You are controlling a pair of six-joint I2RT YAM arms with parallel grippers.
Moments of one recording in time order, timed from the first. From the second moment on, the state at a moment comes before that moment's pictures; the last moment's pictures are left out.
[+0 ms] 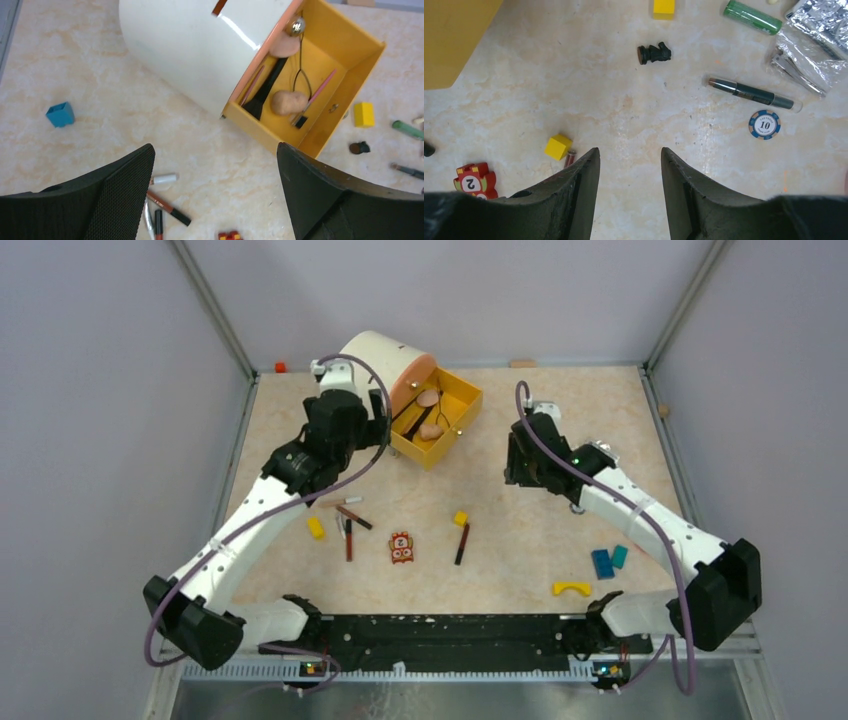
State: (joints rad) left arm -0.55 1.18 1.23 -0.52 -0.45 -0.38; right arm 0.61 1.31 1.14 -0.69 0.34 0.52
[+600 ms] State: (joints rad) left arm -0.33 1.64 1.78 -0.46 -0.26 -0.28; right arm 0.58 1.22 1.00 -0.67 0.35 0.52
